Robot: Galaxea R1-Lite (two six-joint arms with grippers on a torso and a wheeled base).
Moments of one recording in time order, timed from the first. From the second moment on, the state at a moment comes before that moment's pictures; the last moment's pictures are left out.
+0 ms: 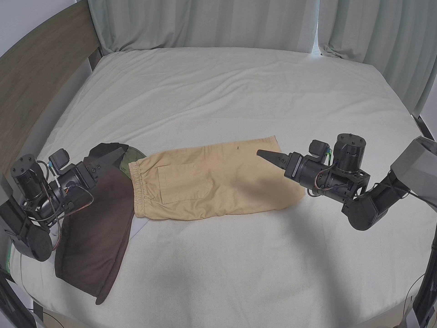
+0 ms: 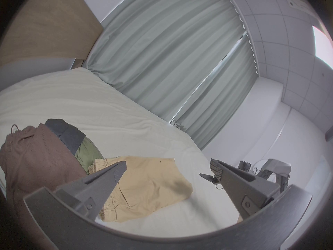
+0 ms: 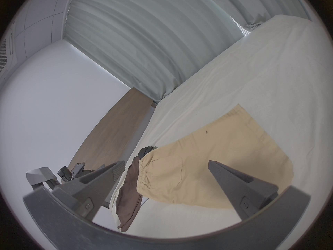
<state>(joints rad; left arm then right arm) 0.03 1.89 -0.45 -1.55 -0.63 -0.59 0.38 2.13 -0.94 -1.10 0.38 0.62</state>
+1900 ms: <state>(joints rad) 0.01 1.99 -0.39 -1.55 -0.80 0.04 0.38 2.47 -0.90 -1.22 0.21 0.67</state>
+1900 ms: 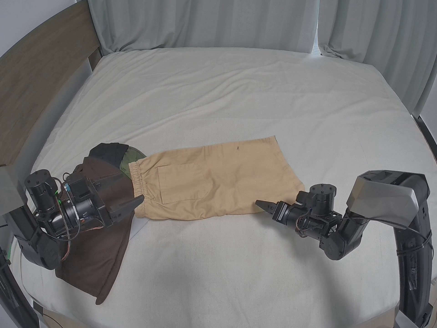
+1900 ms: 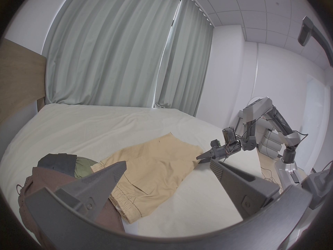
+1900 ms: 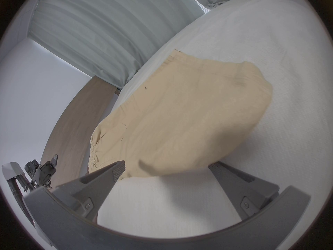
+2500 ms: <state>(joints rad) 0.01 2.00 -0.39 -1.55 -0.80 0.04 0.41 2.60 -1.09 -1.31 0.21 0.70</state>
